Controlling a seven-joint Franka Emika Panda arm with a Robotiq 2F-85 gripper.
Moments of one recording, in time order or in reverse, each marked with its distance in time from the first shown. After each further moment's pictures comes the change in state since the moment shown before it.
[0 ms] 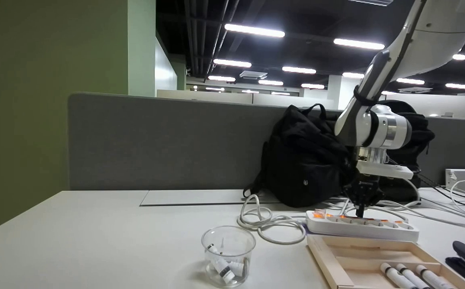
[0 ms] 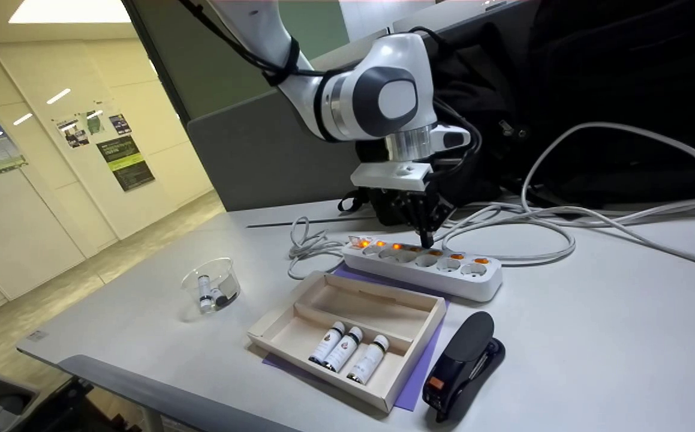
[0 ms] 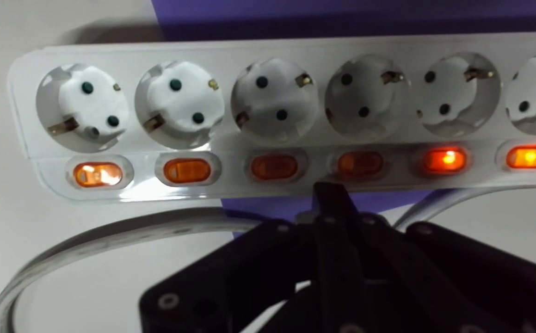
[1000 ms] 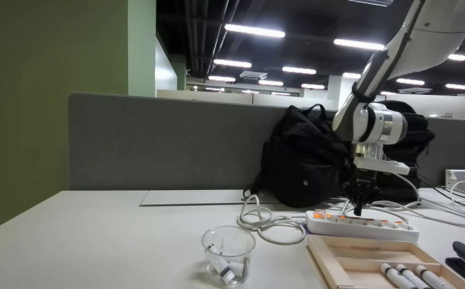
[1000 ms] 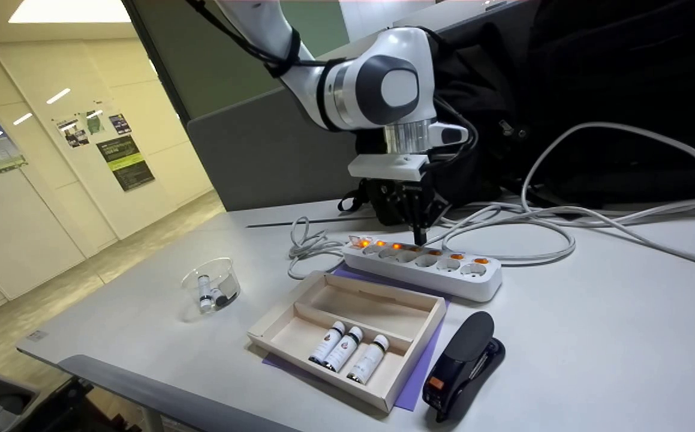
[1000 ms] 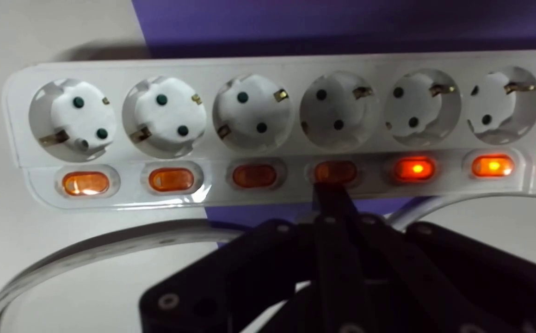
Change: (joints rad) arm -0.003 0.003 0.007 0.053 -0.002 -0.123 0.015
